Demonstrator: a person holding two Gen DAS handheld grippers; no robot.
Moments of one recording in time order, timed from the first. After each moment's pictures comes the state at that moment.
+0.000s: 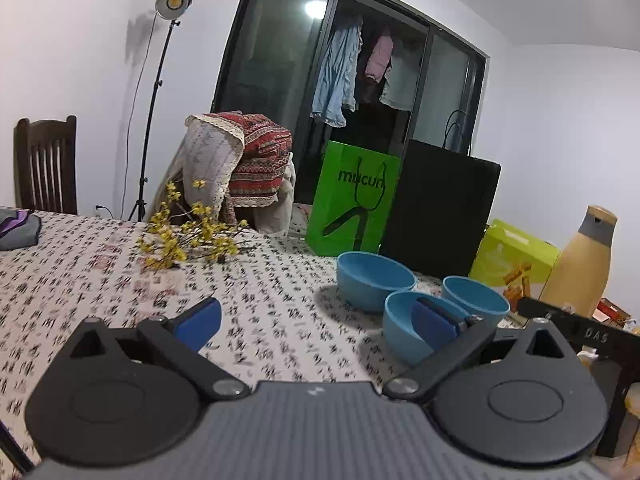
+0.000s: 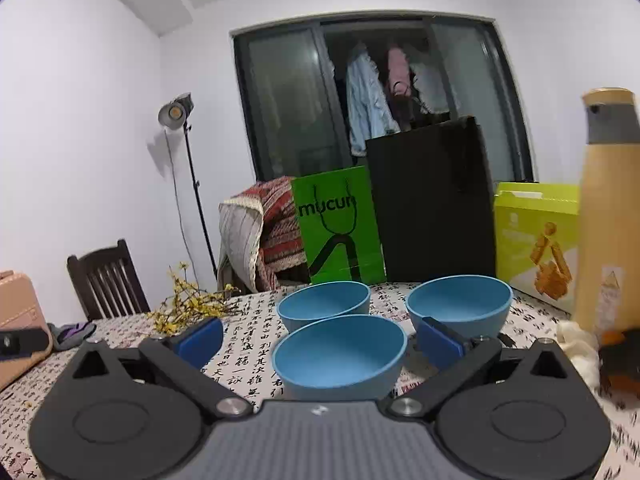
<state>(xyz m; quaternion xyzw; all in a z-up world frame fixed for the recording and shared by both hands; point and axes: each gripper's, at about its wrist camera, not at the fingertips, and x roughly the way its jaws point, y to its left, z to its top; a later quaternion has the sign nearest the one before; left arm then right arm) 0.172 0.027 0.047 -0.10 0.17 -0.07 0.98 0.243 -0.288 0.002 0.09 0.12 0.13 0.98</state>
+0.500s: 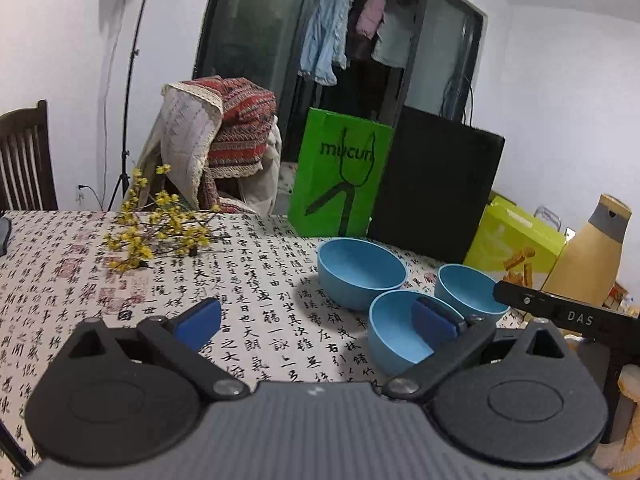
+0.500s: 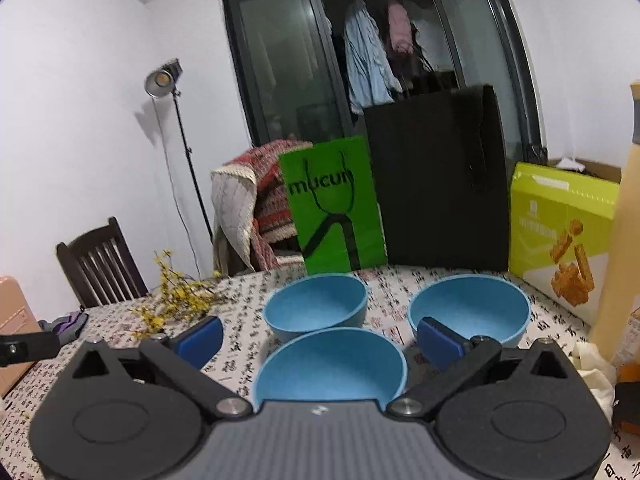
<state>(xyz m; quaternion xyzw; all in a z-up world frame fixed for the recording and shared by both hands) 0.252 -0.006 0.074 -0.08 0.24 -0.08 0.96 0.316 -0.294 0.027 0.10 0.20 0.13 0.97</state>
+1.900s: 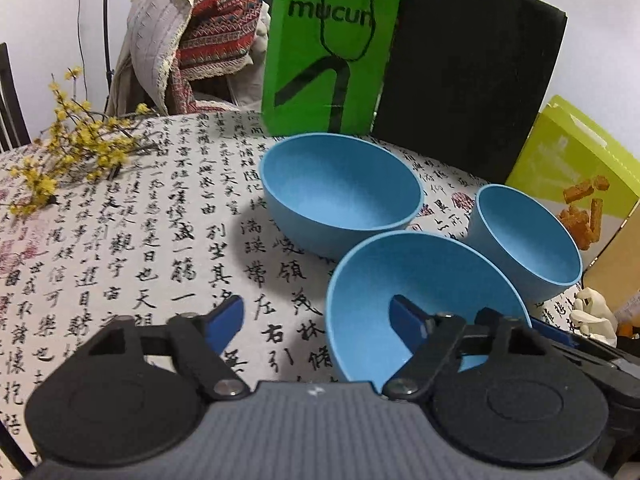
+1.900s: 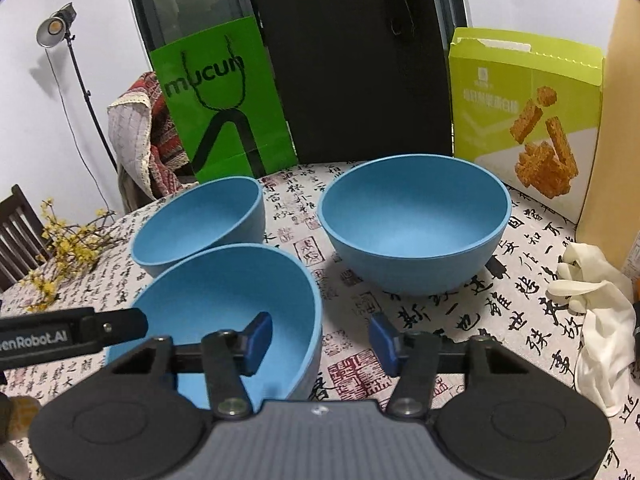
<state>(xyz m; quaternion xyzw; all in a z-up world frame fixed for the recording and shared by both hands) 0.409 -0.113 -0.022 -0.05 0.38 -0.06 0.92 0.408 -0.300 -0.062 0.13 0.33 0.02 0.94</state>
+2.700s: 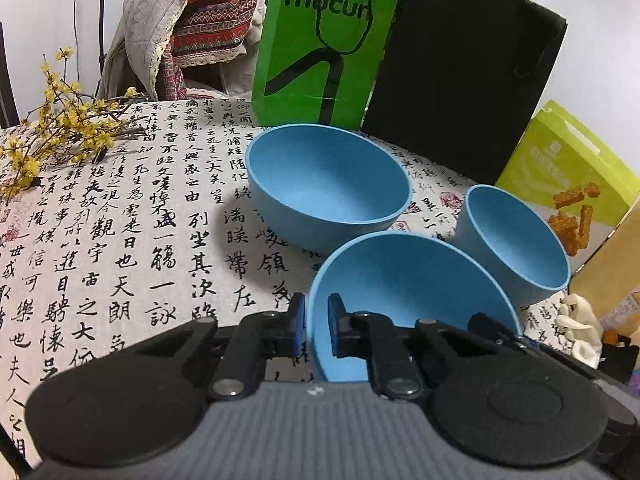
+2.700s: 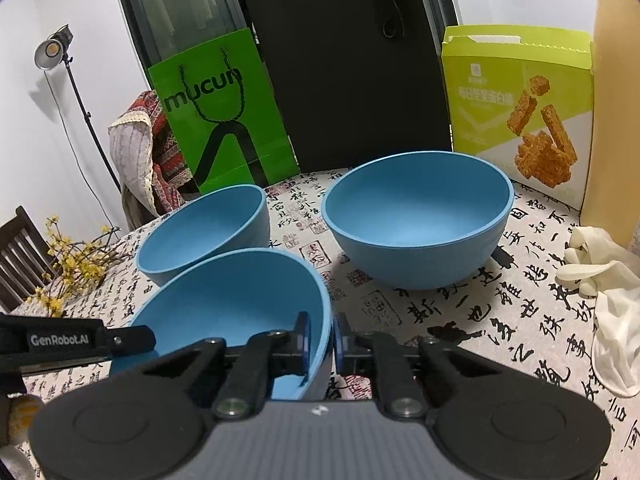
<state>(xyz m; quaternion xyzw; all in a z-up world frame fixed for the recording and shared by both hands) 0.410 -0.115 -0.025 -0.08 0.39 -0.07 0.91 0.400 -0.299 -0.068 0.15 0.30 0.02 0.94</state>
